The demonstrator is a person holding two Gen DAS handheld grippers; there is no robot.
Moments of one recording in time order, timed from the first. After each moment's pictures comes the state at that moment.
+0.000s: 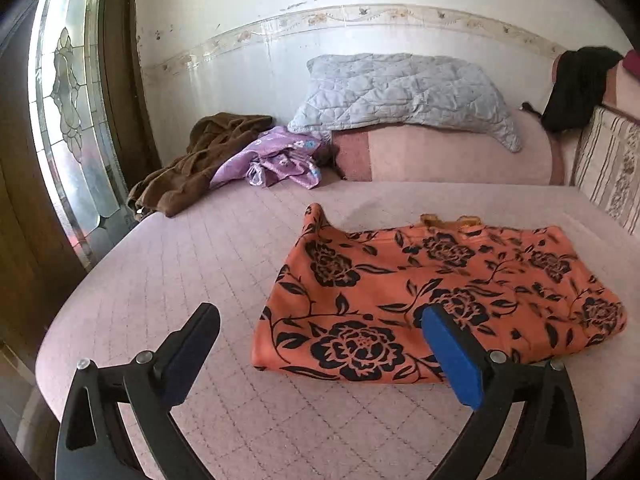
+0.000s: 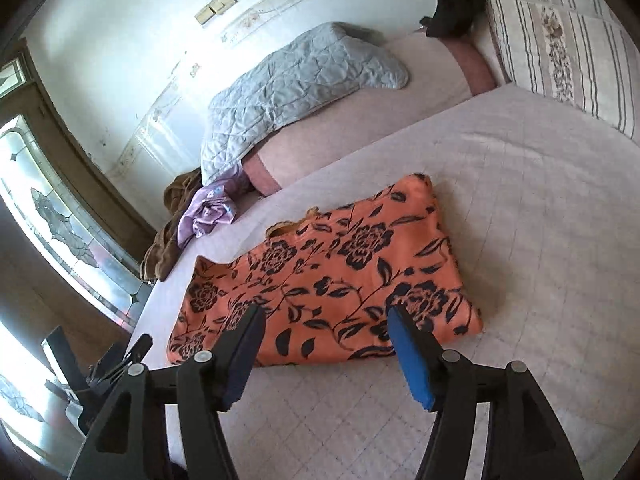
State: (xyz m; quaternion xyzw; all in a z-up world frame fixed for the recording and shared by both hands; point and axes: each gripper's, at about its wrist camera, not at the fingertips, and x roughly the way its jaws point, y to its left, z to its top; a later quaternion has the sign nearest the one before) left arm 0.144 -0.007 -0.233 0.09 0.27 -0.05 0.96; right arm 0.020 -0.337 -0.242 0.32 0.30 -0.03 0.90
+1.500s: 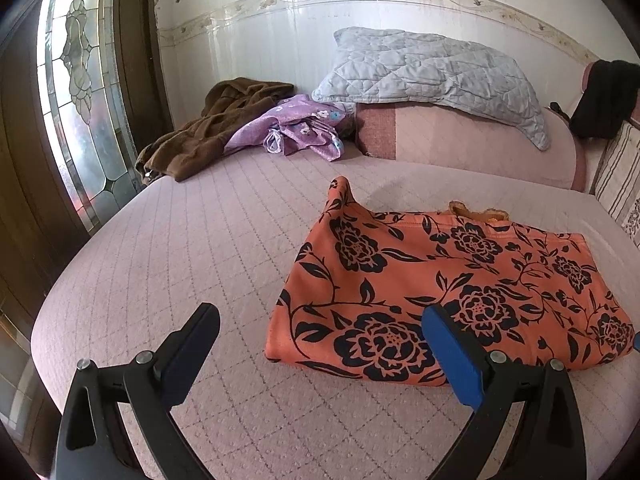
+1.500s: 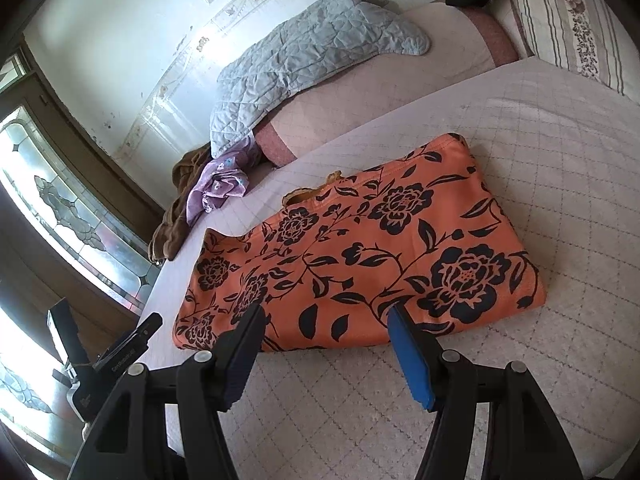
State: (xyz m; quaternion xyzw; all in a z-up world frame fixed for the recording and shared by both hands) left arm 0.171 0.009 -0.243 0.05 0.32 -0.03 0.95; right arm 0.048 -0.303 -0.269 0.33 0.32 0.00 0.89
